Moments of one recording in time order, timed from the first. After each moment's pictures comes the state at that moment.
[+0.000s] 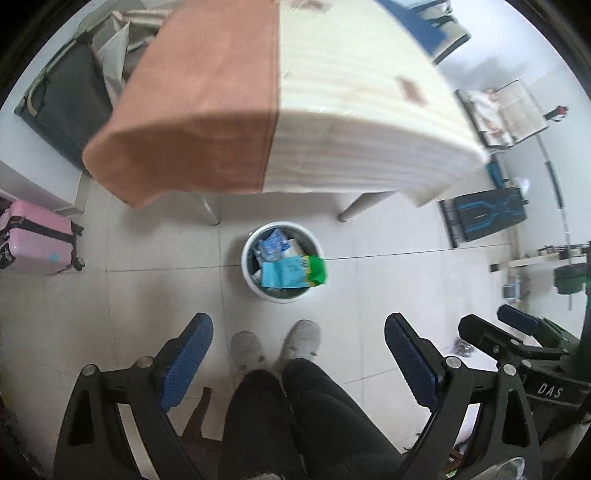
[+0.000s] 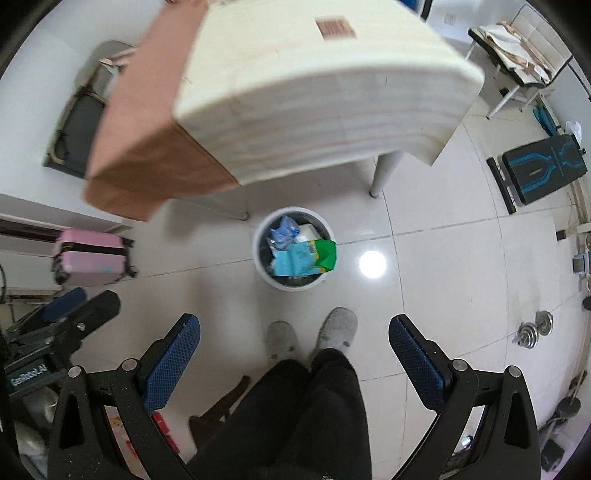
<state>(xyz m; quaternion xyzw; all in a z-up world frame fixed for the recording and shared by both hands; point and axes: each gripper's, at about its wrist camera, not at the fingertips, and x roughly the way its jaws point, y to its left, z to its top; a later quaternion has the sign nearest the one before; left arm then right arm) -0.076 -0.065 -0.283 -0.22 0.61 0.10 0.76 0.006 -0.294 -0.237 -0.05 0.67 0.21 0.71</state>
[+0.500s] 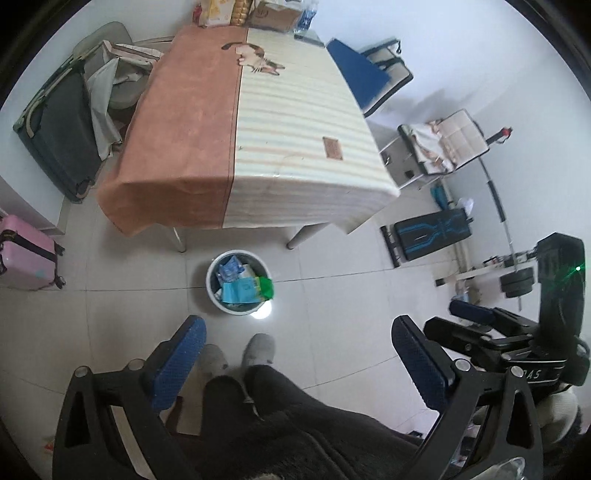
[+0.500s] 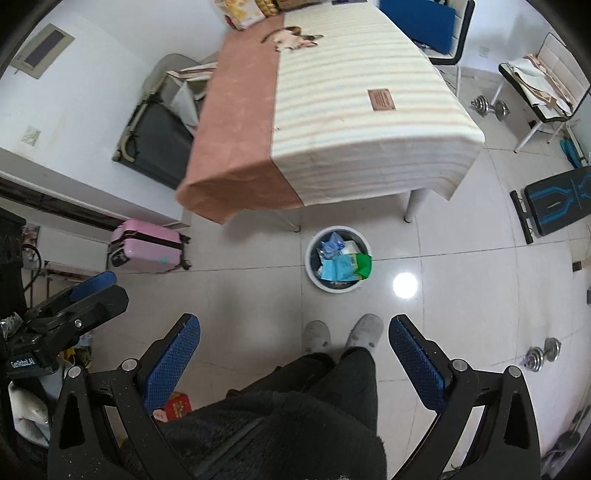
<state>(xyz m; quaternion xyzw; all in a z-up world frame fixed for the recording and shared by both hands) -0.109 -0.077 -0.158 -0.26 0.54 0.05 0.80 -0.033 -0.317 -0.059 -0.02 0.64 0.30 0.71</state>
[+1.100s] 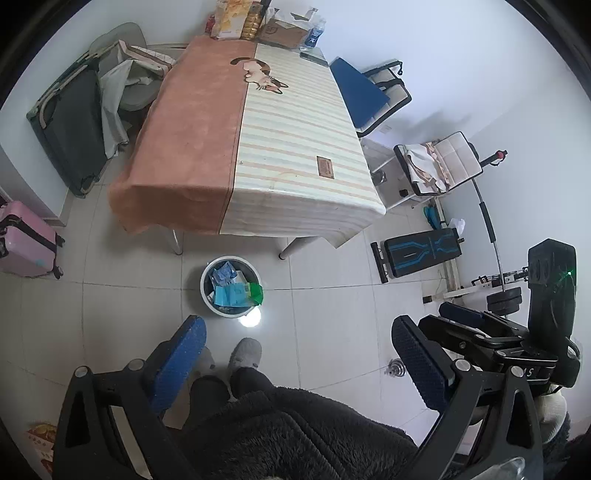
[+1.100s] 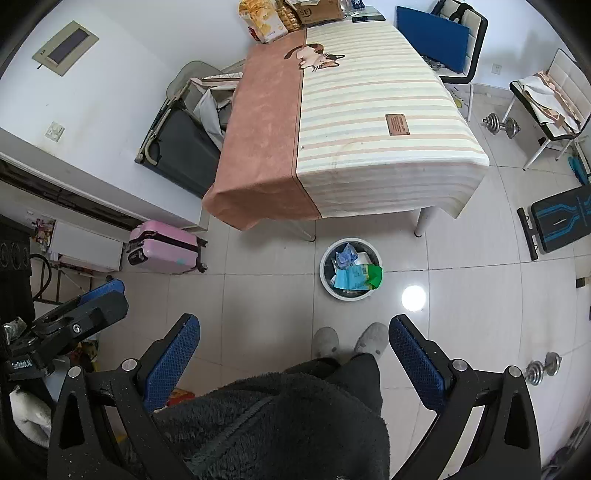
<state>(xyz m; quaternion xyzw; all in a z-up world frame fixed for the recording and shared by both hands) -0.128 -0.074 -0.113 -0.28 0.52 0.06 0.80 -0.042 -0.317 -0.012 -0.02 0.62 0.33 0.71</state>
